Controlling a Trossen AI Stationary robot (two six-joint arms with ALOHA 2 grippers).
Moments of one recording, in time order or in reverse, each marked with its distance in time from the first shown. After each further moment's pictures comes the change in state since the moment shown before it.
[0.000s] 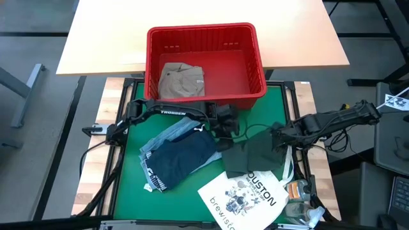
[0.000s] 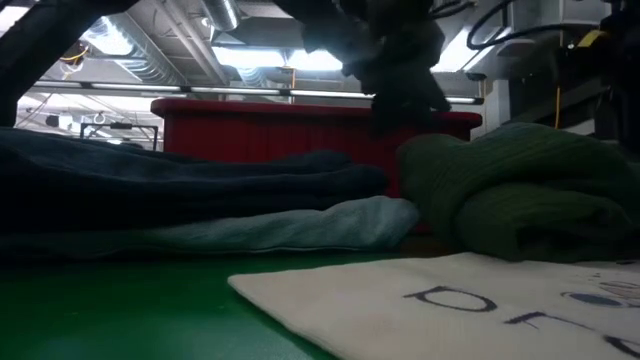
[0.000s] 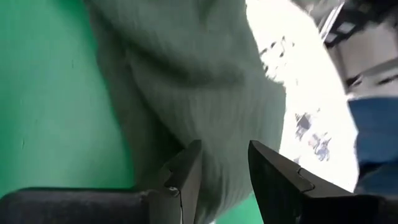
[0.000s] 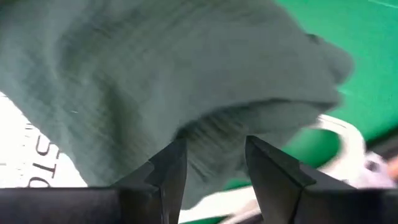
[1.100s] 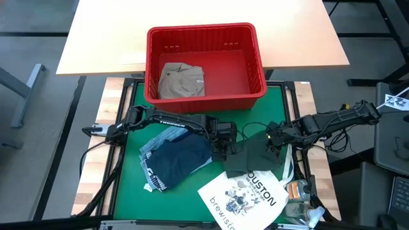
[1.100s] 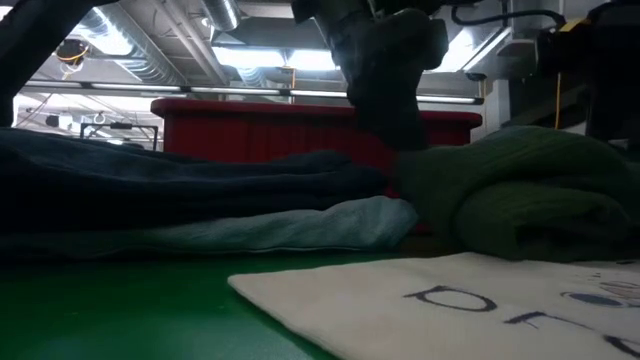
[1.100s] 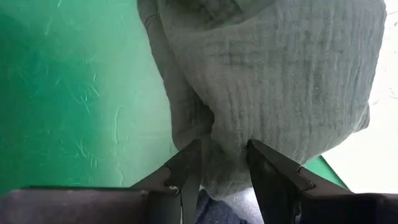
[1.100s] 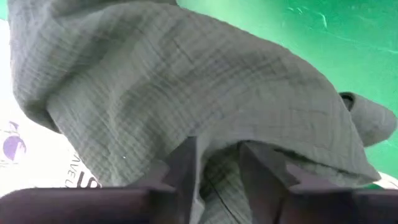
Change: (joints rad) left arm -0.127 0.008 0.000 -0.136 -0.418 0.076; right arm 0.000 0.005 -0.014 0.187 0.046 -0.009
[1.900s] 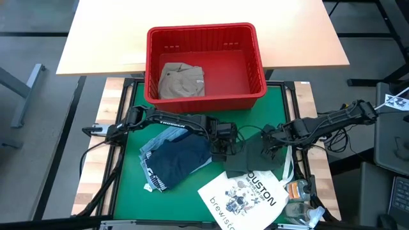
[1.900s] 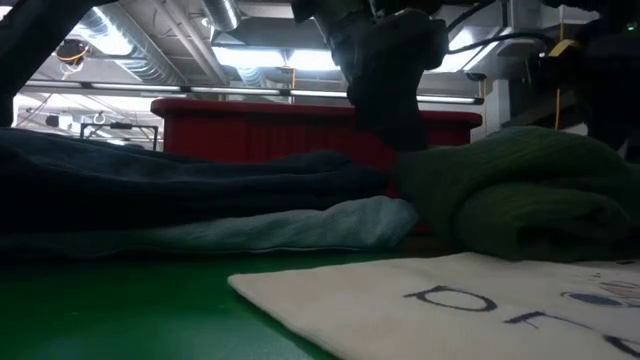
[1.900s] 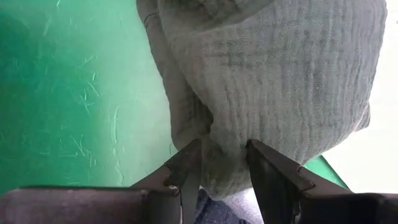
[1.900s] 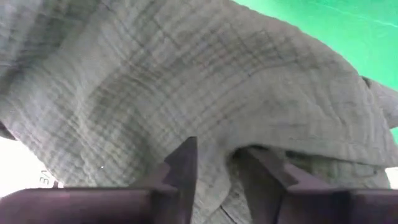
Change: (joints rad) left arm -0.003 0.000 0.000 0.000 -0.005 -0.001; right arm 0.000 0.140 0.000 0.007 -0.010 0.041
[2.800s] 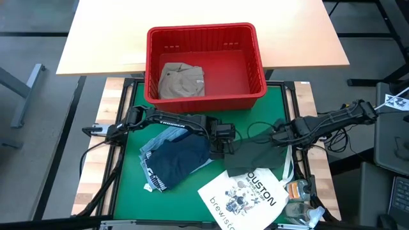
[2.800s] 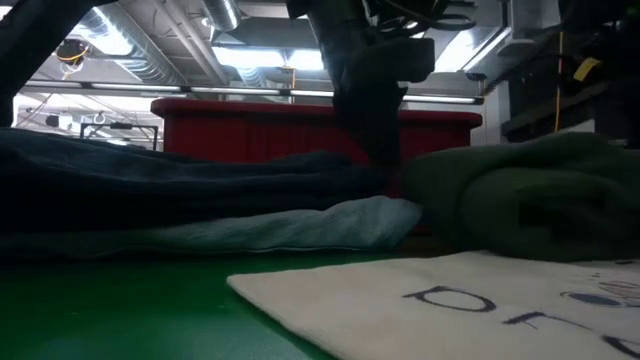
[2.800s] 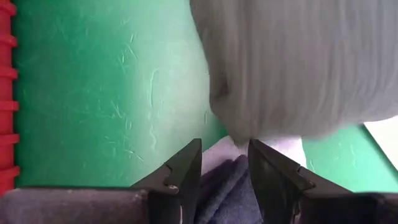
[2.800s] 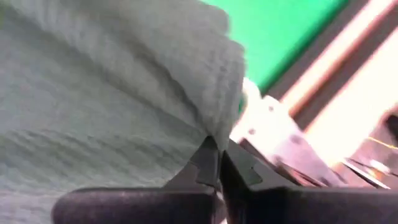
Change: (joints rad) left arm 0.000 0.000 0.000 -0.098 -0.127 -0.031; right arm 0.000 0.002 0.051 -0.456 0.088 0.187
